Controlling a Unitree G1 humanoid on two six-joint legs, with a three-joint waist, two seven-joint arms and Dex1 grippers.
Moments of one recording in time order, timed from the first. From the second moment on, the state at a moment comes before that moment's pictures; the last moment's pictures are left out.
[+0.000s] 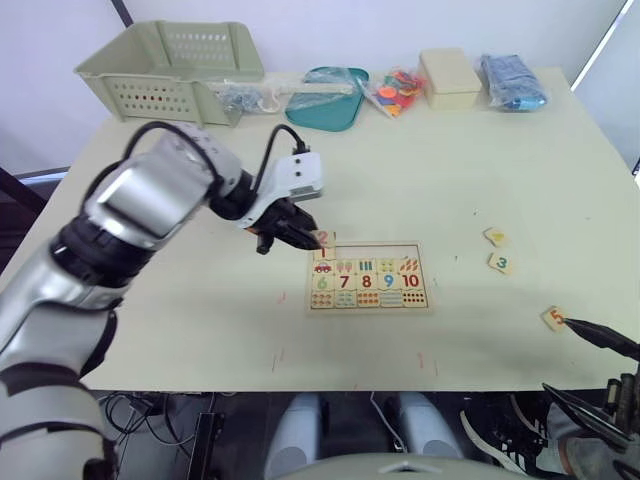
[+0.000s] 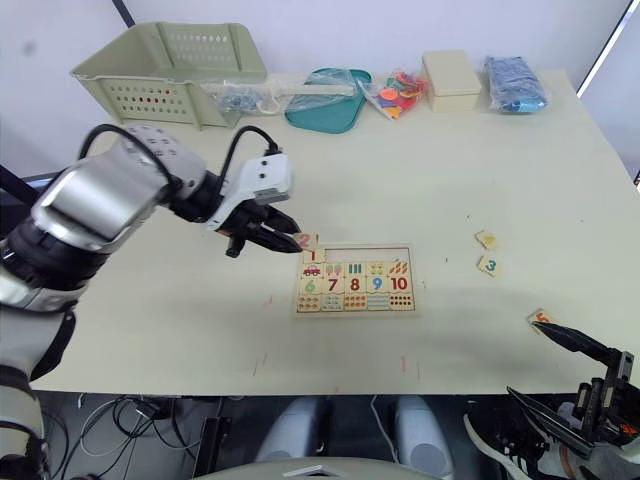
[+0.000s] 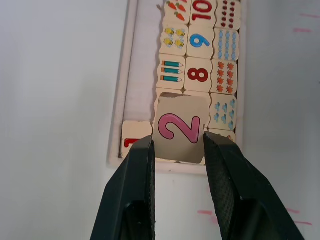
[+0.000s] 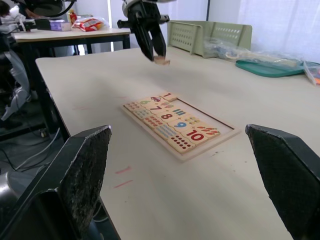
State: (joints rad) left arm -1.14 0.91 -0.67 -0.09 -0.28 0.97 -1.35; right arm 0.57 -0.48 -0.59 -0.31 0.83 -0.16 1.46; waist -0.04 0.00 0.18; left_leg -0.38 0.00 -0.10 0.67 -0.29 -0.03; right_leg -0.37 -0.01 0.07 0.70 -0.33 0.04
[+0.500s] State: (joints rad) left arm -1.25 0.63 -0.81 0.23 -0.07 0.96 -1.37; right arm 0.58 -0.46 -0.59 -0.31 0.82 -0.19 1.45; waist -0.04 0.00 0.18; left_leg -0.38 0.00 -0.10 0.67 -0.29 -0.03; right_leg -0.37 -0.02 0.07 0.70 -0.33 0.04
